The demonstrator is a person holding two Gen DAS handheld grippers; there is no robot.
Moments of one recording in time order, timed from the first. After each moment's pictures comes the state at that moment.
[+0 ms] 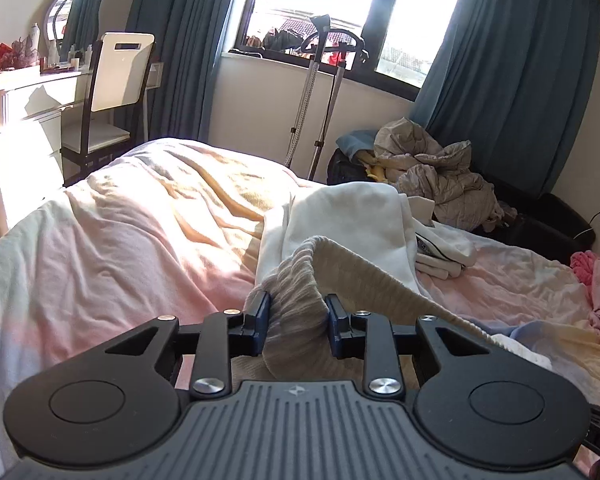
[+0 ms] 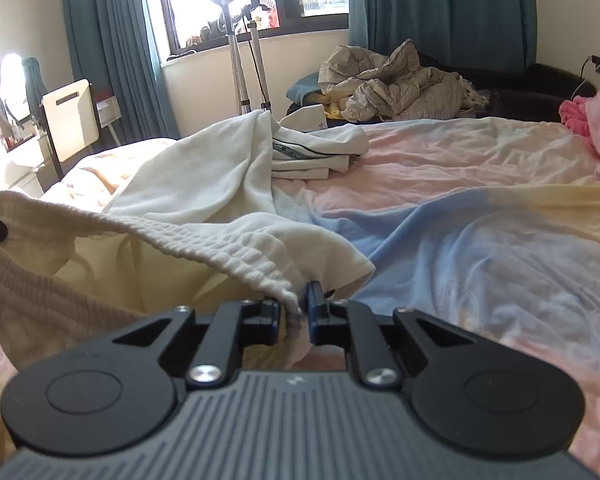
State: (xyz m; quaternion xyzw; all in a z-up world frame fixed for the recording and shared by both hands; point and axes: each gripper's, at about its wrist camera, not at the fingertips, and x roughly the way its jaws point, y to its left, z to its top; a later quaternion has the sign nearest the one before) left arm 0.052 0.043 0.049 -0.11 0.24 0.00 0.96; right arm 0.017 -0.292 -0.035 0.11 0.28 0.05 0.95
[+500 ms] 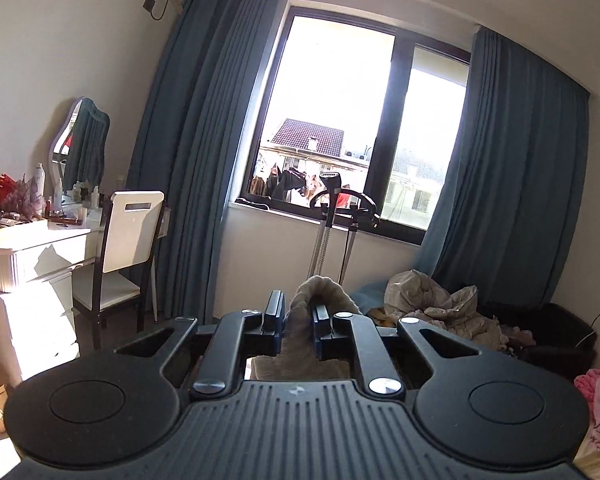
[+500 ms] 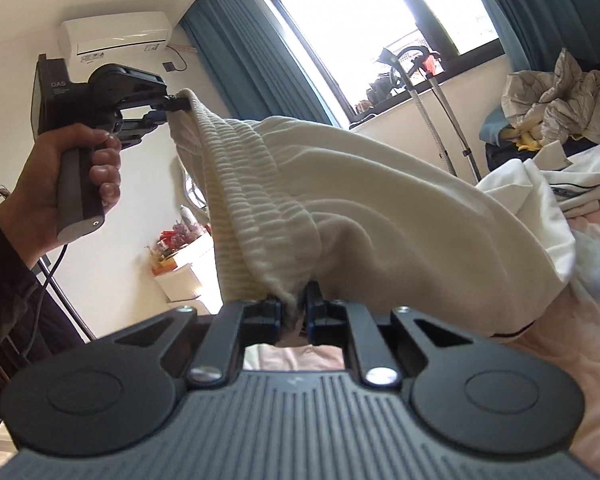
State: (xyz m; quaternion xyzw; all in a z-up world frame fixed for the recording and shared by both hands) left arm 0.120 0.196 0.257 -0.09 0.08 0.02 0.99; right arm -0.010 -0.069 0.069 0.23 0.15 0.30 0.91
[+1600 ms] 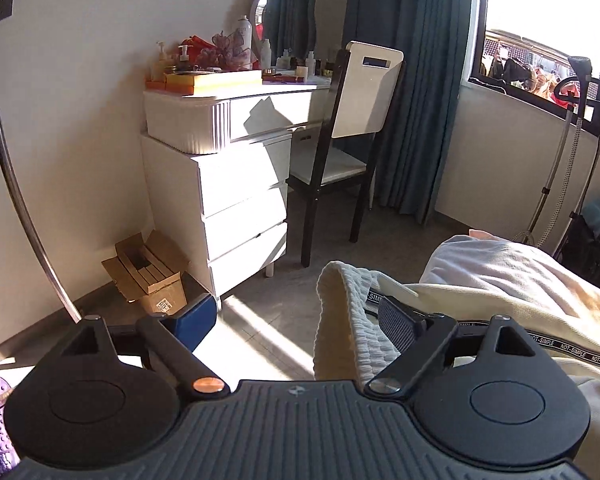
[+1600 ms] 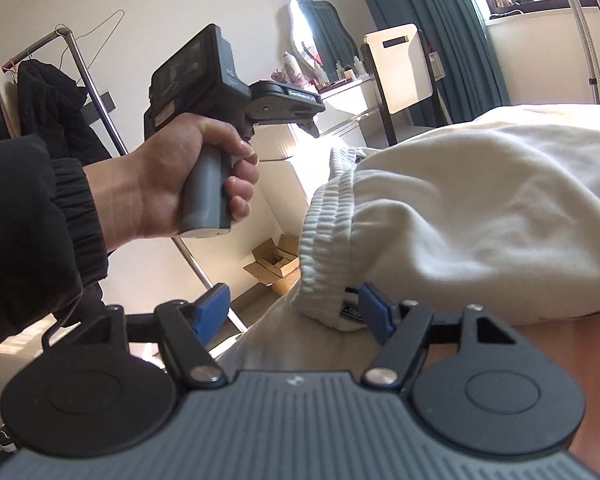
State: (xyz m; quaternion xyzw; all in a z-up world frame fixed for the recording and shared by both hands) left arm 0.180 0.401 0.045 -0.11 0.27 0.28 0.91; right arm 0.076 0.132 0.019 0.09 0.27 0.45 0.84
